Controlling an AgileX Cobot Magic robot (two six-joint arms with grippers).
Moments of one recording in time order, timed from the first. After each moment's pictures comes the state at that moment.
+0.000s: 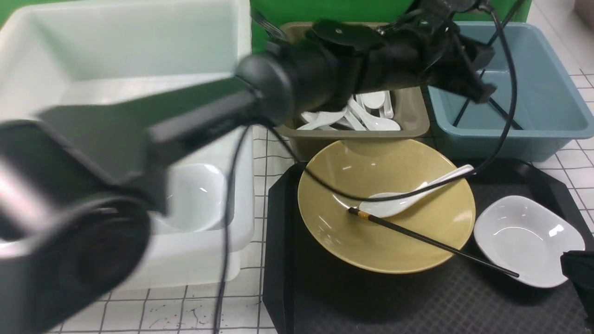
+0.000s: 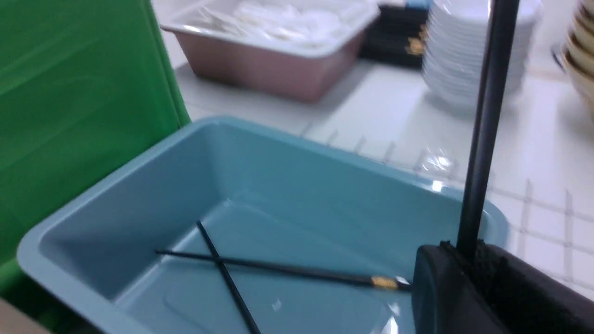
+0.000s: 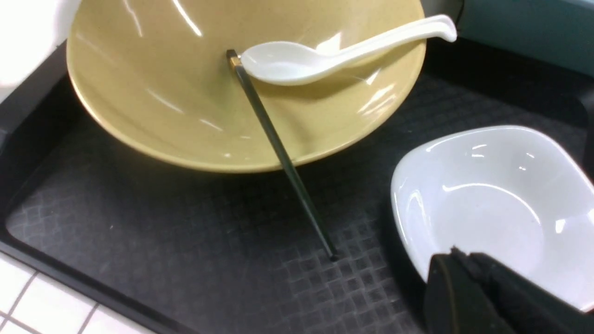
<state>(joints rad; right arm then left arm) 0.12 0.63 -0.41 0.40 0.56 -0.50 -0.70 2.23 -1.93 -1.63 0.29 1.75</state>
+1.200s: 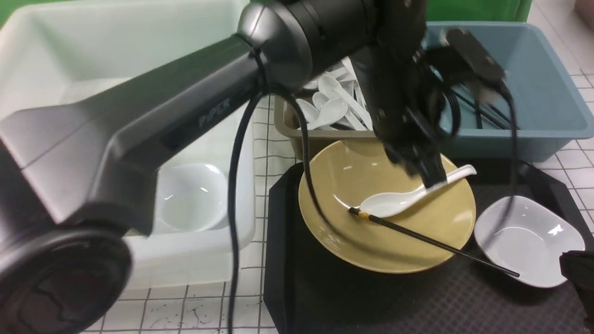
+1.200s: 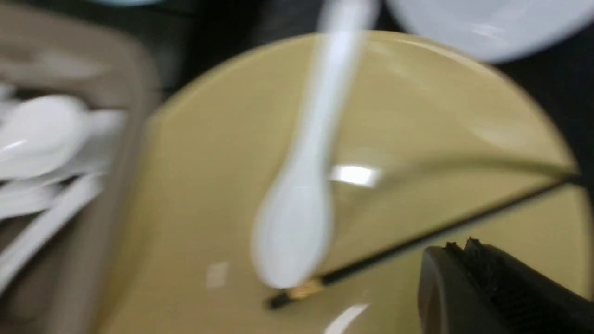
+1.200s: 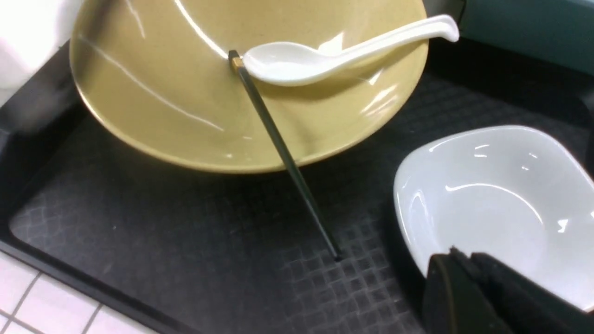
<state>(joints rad) 0.12 0.63 -0.40 0.41 0.56 -0.50 -0.82 2.06 -2.00 -0.18 1.24 0.62</state>
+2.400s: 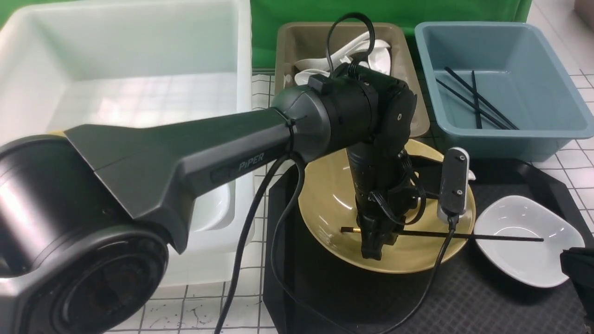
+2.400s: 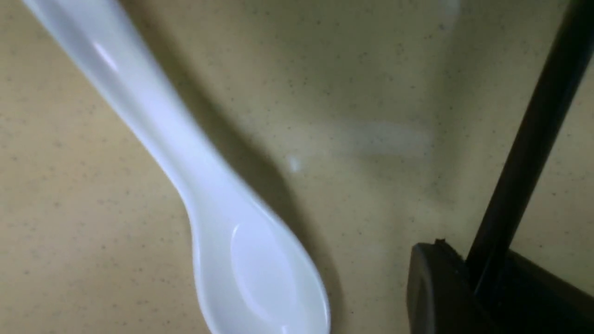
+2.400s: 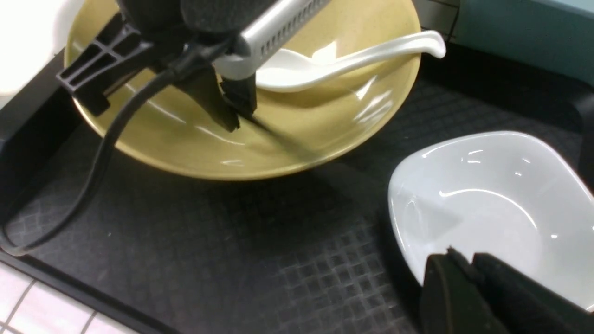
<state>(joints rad) 0.12 0.63 -0.40 0.41 0.54 -0.50 -0.81 2.15 -1.79 -0.14 1.06 1.10</state>
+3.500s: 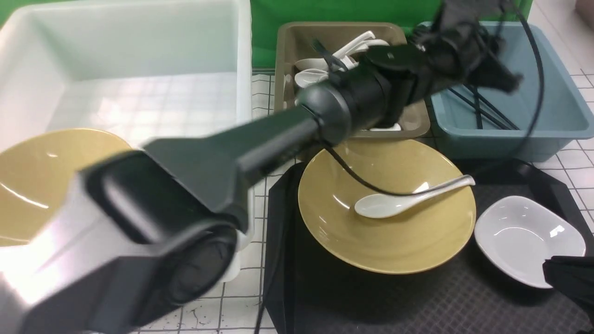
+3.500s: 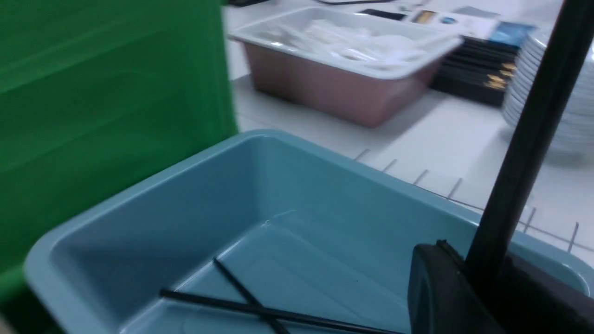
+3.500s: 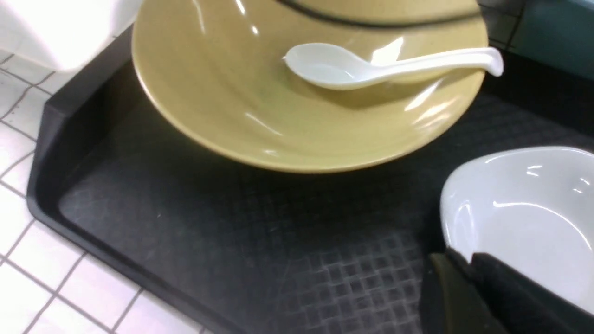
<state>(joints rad) 0.22 0.63 -0.40 0.41 0.54 -0.50 -0.77 2.42 -2.18 -1.58 0.10 1.65</state>
